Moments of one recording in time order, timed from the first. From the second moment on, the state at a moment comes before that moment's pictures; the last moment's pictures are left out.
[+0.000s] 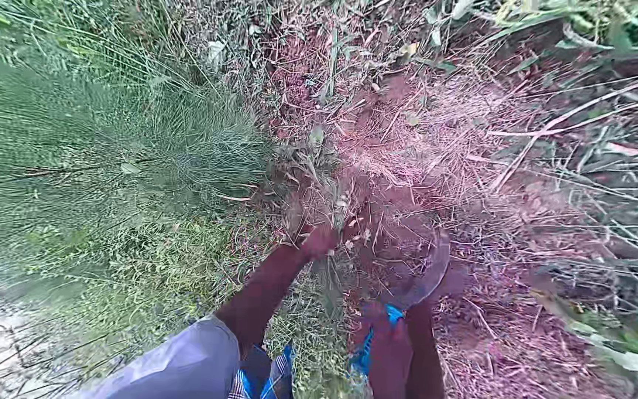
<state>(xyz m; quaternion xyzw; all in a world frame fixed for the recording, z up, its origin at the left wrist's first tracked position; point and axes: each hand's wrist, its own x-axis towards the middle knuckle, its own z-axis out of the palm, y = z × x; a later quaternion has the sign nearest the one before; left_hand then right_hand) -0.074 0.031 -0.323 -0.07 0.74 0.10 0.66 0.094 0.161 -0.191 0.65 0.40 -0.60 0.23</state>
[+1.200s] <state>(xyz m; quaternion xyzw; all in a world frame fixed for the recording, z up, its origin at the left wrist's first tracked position) -0.132 0.002 -0.400 -0.04 0.80 0.00 0.60 0.077 0.161 -0.190 0.64 0.43 -0.58 0.27</state>
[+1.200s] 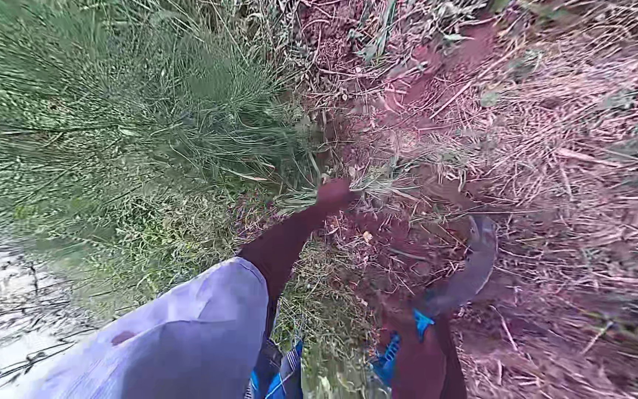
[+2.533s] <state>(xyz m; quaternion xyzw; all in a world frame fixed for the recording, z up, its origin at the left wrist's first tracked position) -0.152 0.038 -0.441 -0.34 0.81 0.22 0.42 0.088 0.156 -0.193 0.61 0.45 -0.61 0.24</state>
